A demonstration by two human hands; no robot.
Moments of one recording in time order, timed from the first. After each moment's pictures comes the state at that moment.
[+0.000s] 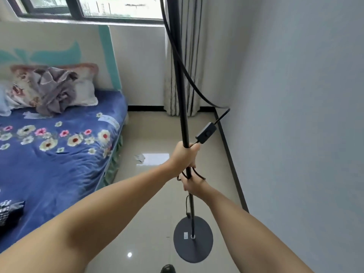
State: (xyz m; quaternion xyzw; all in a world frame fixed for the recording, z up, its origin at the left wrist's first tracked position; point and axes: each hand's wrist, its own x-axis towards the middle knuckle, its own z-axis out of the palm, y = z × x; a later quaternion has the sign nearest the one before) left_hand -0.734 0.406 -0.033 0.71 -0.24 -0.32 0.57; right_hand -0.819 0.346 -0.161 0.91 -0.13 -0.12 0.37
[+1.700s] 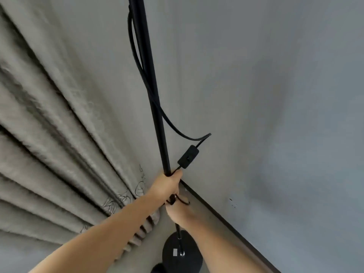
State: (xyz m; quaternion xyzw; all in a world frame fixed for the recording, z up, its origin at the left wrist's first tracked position) left_hand 0.069 -0.517 -0.187 0.64 -0.40 -0.52 0.40; right_hand 0.001 -0.509 -0.301 0.72 -0.54 0.08 -0.43
